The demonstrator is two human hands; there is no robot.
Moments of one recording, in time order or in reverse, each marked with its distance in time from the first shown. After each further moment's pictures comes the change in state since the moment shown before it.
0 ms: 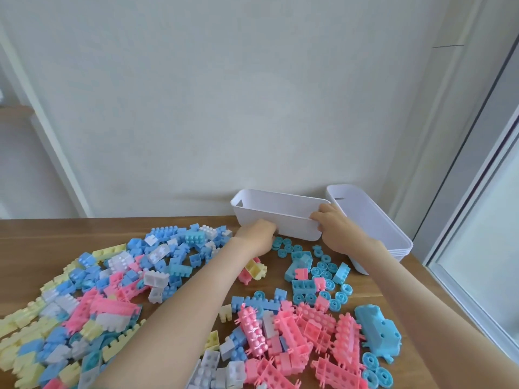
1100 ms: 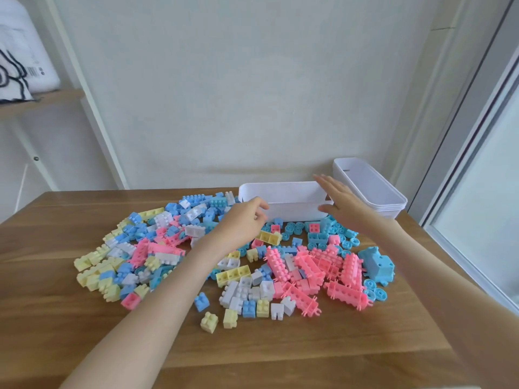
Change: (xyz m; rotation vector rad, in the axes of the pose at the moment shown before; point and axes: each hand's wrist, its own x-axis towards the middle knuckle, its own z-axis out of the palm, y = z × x) left_hand -0.157 -0.014 -0.028 -0.449 0.199 -0.016; right_hand -0.071 -0.051 -0.019 0.259 0.000 0.027
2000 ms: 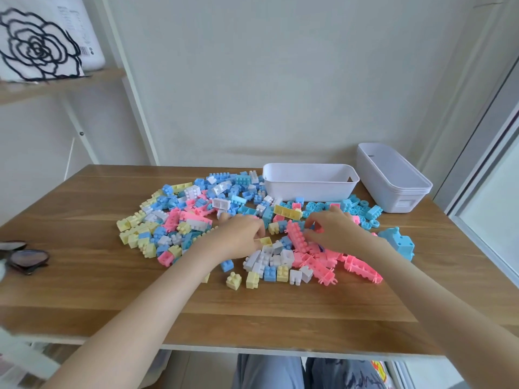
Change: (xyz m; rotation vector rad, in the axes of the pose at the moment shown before) left_hand -0.072 -0.024 -0.006 0.548 -0.255 -0.061; right_hand -0.050 -0.073 0.056 -0.208 -0.179 -0.019
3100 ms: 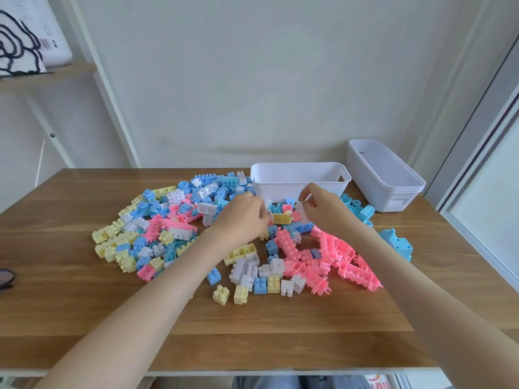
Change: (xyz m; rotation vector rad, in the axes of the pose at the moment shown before) left_hand 0.045 0.014 -0.009 -0.202 0.309 0.021; right_hand 0.023 -0.004 -0.025 0.405 0.173 0.141
